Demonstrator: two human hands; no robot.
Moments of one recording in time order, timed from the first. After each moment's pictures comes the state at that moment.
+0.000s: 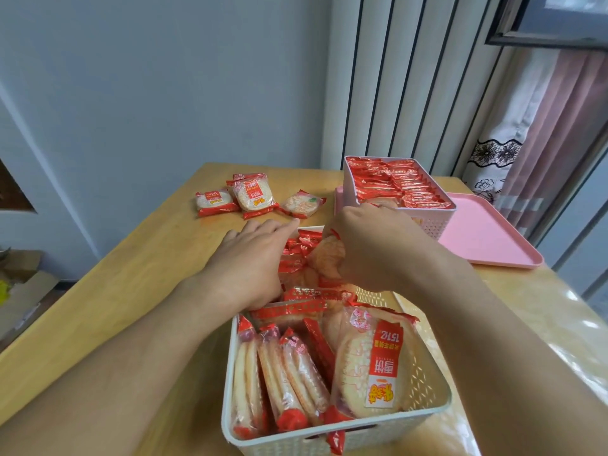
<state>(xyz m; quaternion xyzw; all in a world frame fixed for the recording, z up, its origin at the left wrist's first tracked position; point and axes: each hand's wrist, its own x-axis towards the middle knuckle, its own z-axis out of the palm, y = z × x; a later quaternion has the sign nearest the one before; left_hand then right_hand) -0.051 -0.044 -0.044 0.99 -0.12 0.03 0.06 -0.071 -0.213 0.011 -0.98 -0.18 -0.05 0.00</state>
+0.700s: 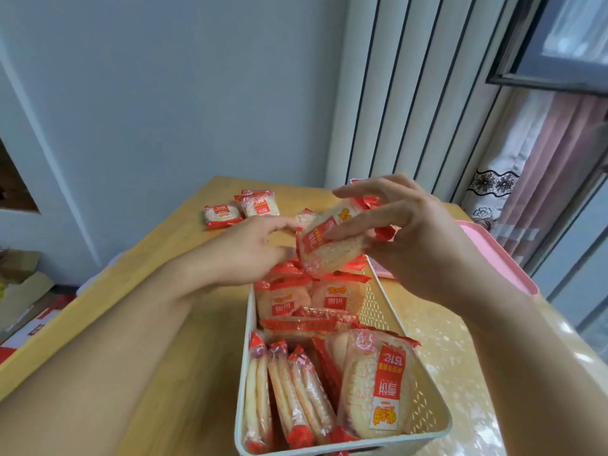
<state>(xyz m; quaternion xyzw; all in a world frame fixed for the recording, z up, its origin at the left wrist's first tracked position) -0.047 -0.019 -0.012 0.90 -0.13 -0.04 0.41 -0.073 -0.244 0.024 -0.89 -0.31 -0.20 0.27</state>
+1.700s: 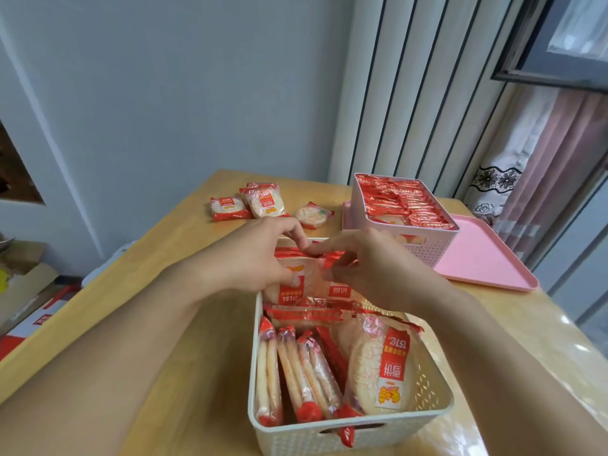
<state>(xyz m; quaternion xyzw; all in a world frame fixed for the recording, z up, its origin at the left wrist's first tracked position) -0.054 -0.012 -0.020 0.93 -0.16 0.00 0.32 -0.065 -0.219 -0.012 -0.93 -0.26 -0.04 0.26</state>
